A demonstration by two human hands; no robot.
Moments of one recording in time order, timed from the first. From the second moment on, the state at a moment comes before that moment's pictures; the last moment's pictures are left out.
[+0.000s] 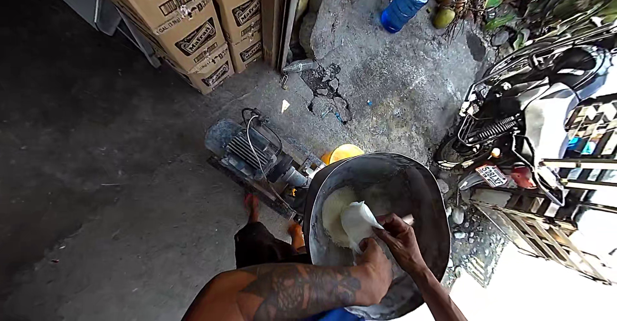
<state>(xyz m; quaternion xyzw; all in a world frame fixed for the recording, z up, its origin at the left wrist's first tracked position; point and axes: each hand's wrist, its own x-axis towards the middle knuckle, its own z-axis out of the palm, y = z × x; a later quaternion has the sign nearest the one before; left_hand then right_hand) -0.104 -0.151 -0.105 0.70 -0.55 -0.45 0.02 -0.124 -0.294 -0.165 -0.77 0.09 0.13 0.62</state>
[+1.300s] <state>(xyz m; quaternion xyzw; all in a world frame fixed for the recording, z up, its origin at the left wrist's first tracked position) -0.011 -0.103 -0.130 0.78 -0.37 -0.49 0.08 -0.146 -0.272 -0.135 -0.69 0.14 0.08 0.70</state>
